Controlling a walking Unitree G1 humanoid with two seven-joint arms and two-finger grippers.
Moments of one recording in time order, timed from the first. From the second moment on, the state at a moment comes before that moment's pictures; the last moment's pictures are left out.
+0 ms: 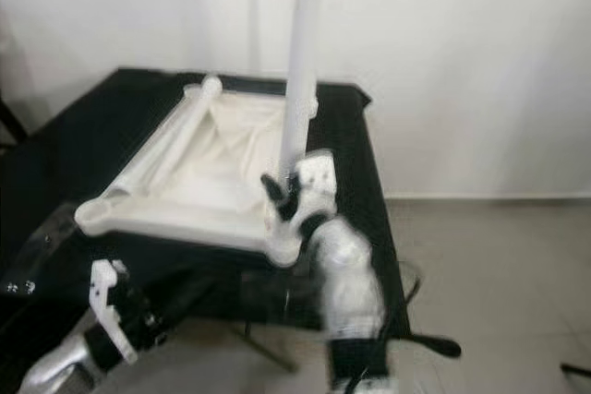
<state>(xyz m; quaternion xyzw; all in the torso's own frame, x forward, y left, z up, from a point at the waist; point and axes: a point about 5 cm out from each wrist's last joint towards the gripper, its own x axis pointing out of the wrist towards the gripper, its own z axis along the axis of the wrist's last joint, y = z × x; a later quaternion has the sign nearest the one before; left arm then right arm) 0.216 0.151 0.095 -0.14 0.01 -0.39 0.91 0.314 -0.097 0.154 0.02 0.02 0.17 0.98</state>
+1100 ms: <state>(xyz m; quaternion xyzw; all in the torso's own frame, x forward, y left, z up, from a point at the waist) 0.222 0.147 0.088 -0.12 0.02 -0.40 0.91 0.364 -0.132 0.186 -0.09 0.06 0.53 0.84</state>
